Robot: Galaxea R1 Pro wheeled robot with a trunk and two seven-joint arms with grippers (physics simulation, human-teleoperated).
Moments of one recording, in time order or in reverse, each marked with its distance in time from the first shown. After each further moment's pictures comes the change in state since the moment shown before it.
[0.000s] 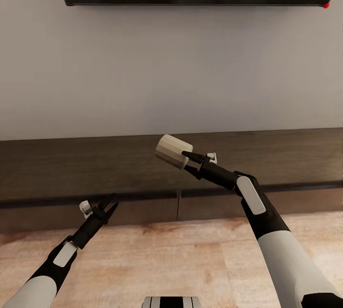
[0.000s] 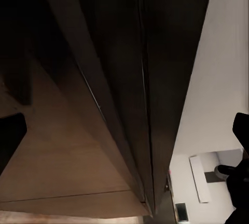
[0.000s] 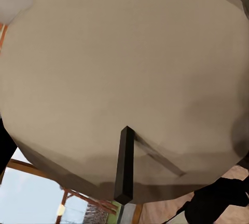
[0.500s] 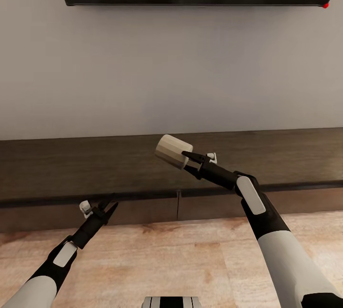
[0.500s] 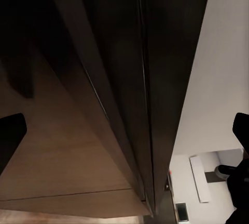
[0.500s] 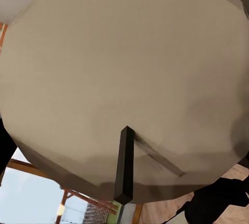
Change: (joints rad) left arm 0.000 0.000 0.000 0.000 -0.001 0.000 0.002; right arm 0.000 0.000 0.000 0.000 0.000 0.000 0.000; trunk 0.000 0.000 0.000
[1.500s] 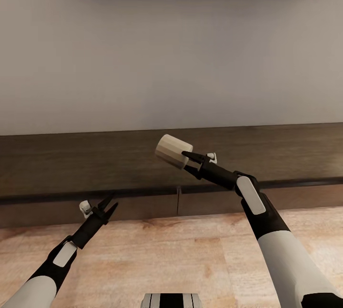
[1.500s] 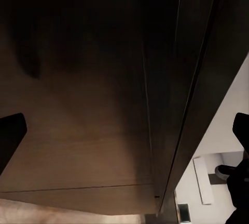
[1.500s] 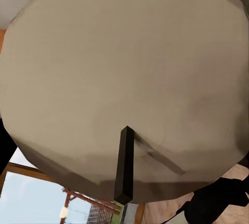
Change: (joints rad) left arm 0.000 0.001 0.000 0.000 0.000 0.001 -0.001; right arm 0.000 0.000 0.000 0.000 0.000 0.000 0.000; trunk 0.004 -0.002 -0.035
